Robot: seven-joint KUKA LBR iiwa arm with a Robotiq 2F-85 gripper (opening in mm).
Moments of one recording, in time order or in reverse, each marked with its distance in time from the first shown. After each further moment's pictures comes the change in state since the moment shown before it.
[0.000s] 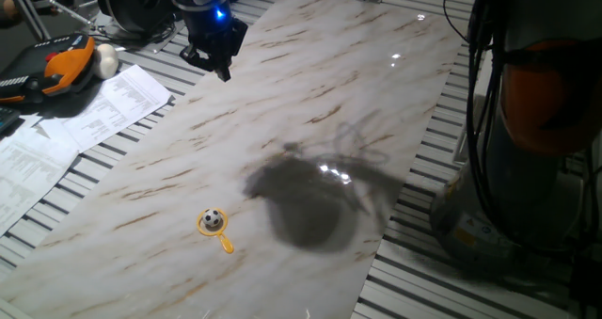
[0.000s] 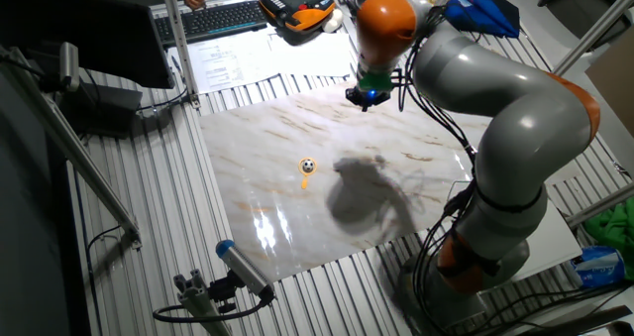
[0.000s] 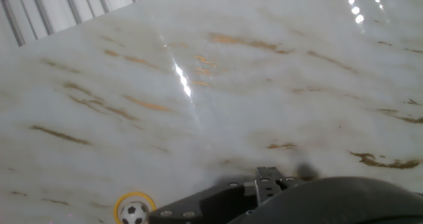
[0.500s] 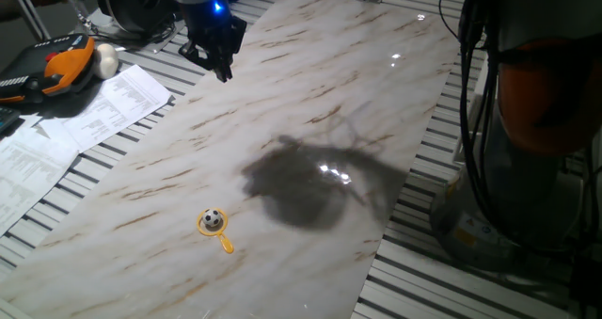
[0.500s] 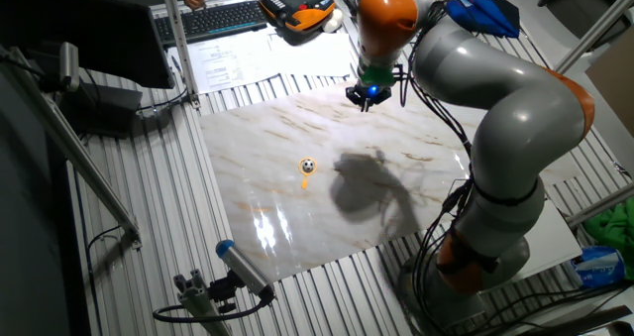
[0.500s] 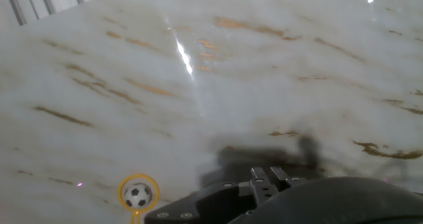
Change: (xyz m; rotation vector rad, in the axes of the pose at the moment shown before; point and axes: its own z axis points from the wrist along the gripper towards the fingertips) arm 0.000 0.000 0.000 -0.040 0.083 -0.021
